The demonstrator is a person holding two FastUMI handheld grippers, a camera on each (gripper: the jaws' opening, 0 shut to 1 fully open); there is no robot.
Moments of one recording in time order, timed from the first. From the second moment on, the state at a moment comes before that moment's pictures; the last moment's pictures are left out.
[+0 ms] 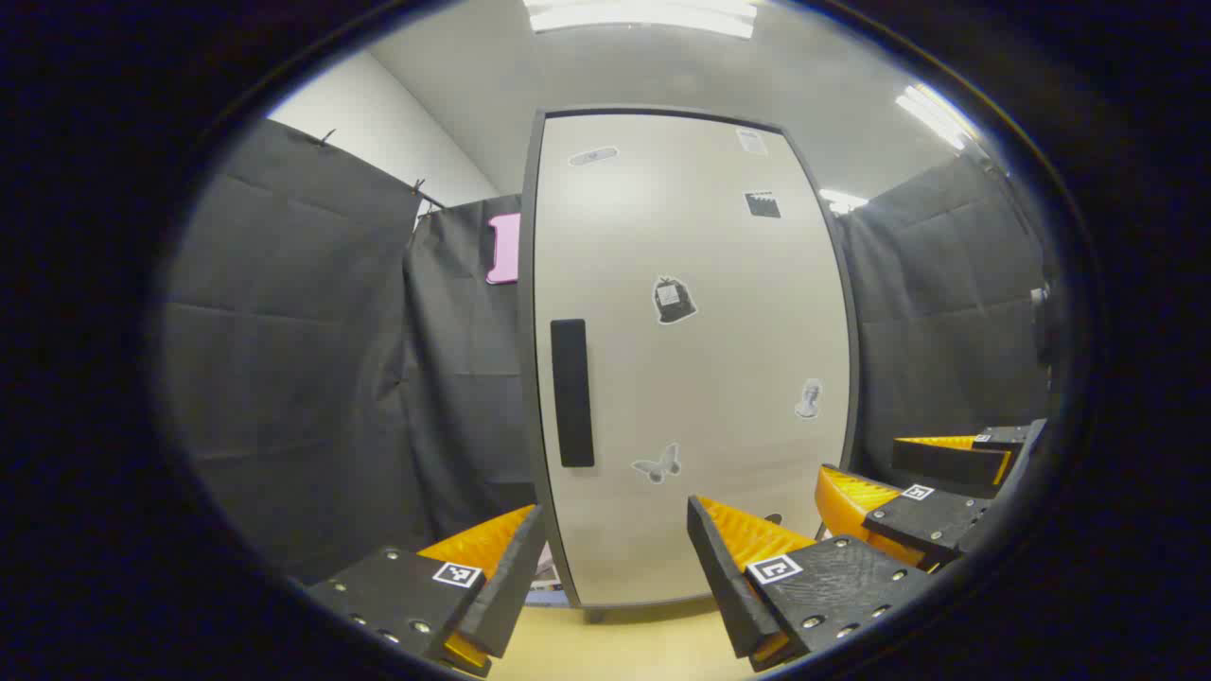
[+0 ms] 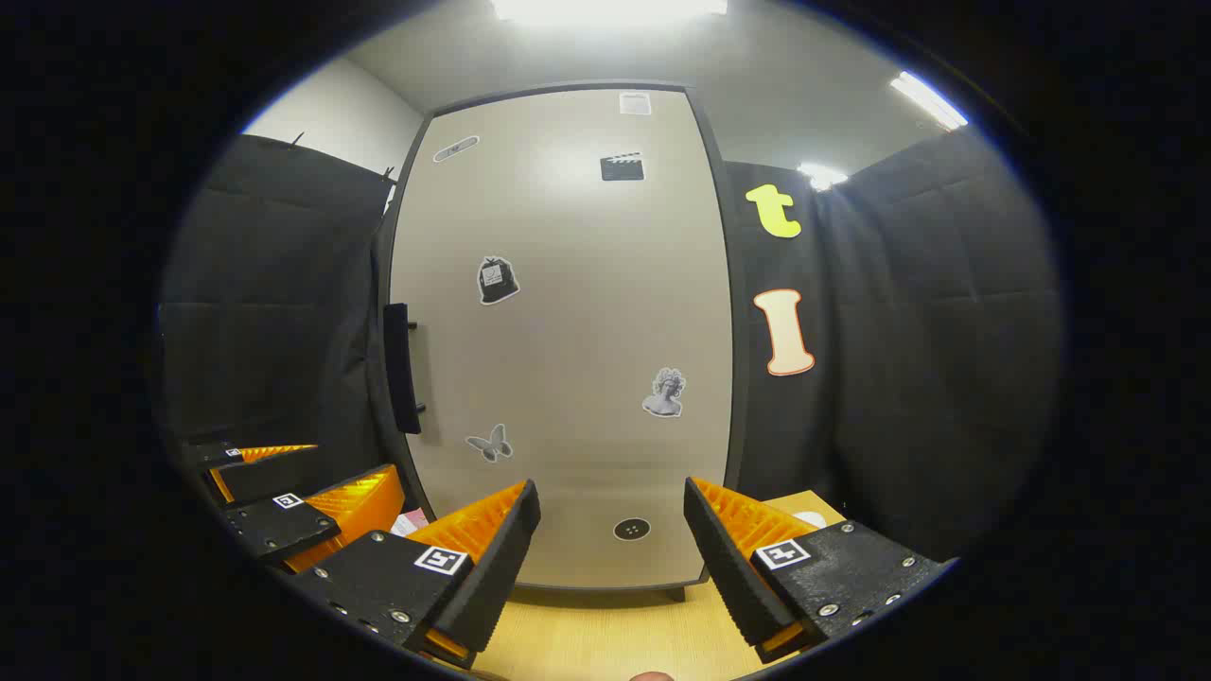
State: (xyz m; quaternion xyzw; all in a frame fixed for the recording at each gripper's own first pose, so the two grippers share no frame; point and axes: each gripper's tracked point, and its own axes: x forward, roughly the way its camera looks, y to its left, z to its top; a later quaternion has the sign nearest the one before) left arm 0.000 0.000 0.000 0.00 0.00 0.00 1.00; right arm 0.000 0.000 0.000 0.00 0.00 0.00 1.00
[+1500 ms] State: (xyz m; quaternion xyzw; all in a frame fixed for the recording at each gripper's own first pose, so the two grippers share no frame) left arm 0.007 0.007 0.003 0.00 -0.02 0.01 1.00; right arm 0.006 -0.006 0.006 0.00 -0.02 -0.01 1.00
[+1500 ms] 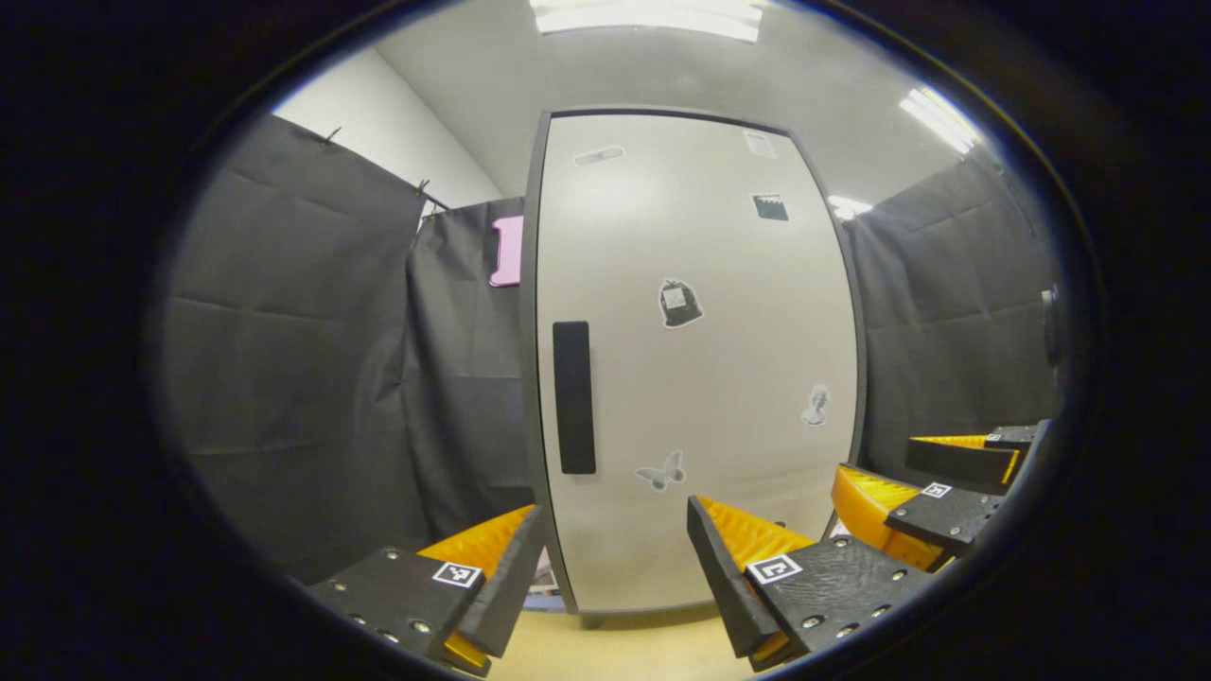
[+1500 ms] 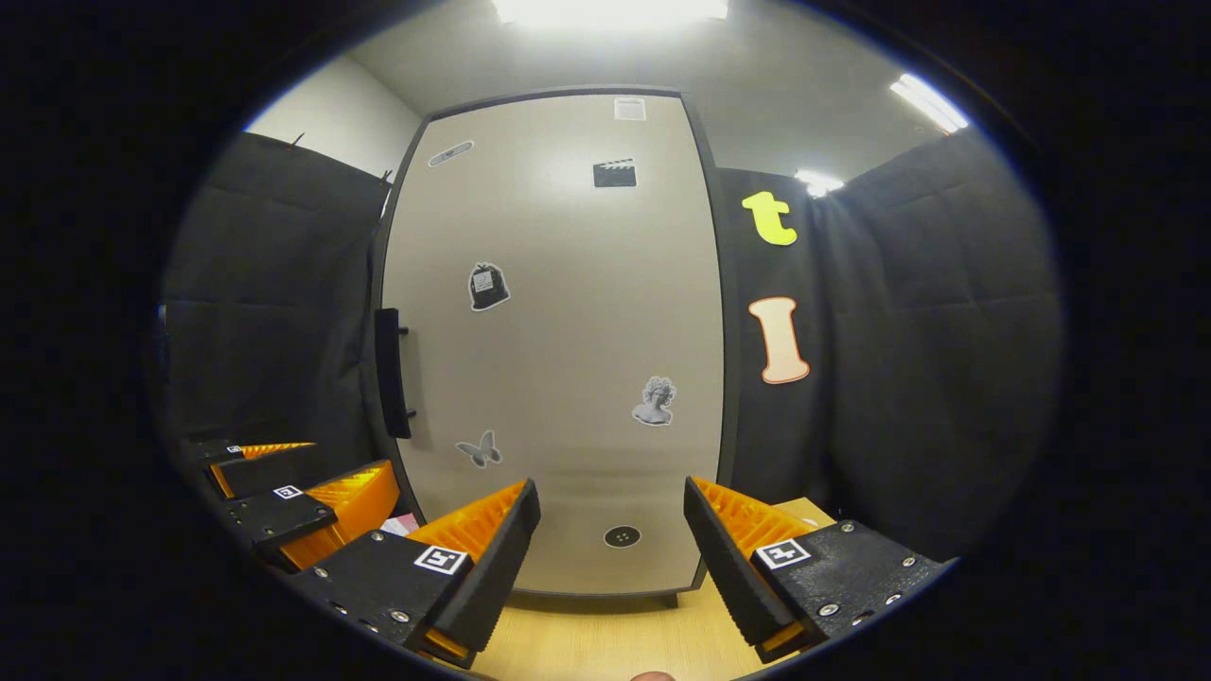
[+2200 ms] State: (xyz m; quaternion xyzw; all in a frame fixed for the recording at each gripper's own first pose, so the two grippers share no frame) left arm -0.026 0.060 -0.002 0.01 -0.02 0.06 1.00; right arm 0.034 0.026 0.033 -0.01 -0.04 0.04 1.00
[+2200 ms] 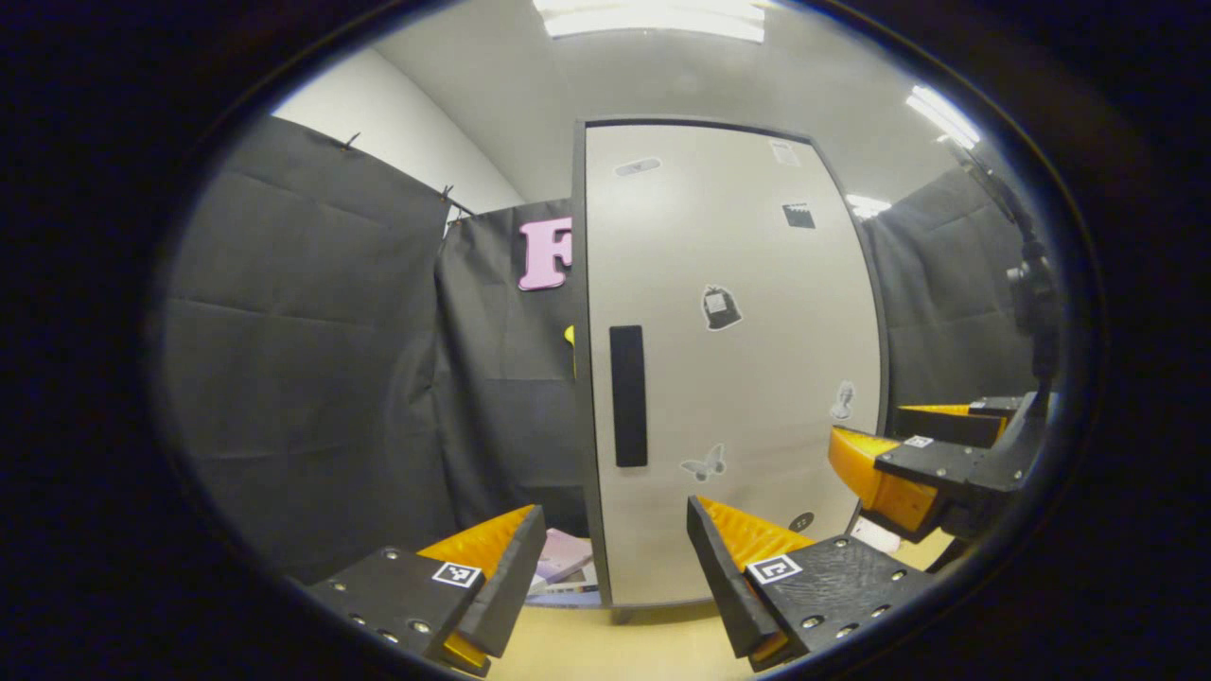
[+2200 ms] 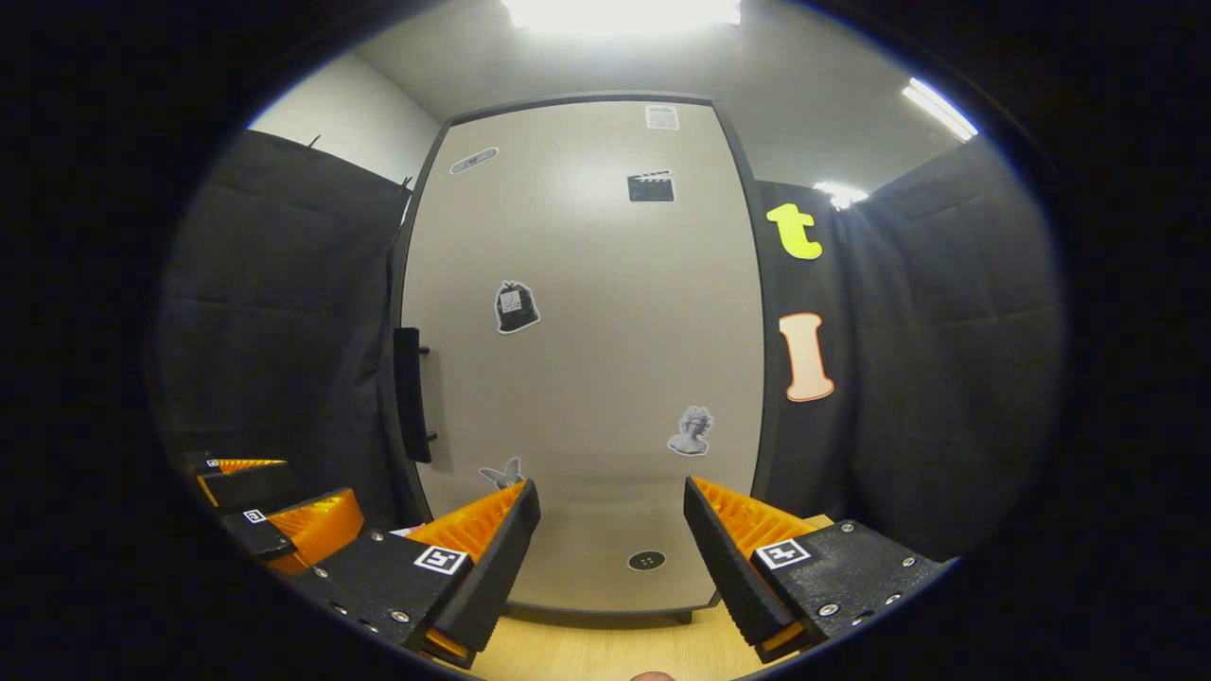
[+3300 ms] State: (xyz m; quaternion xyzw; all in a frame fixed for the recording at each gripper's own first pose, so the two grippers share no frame) left arm -0.100 0.128 -0.019 0.05 -0.04 0.06 1.00; right arm 0.123 0.206 0.060 -0.01 -0.06 0.15 0.99
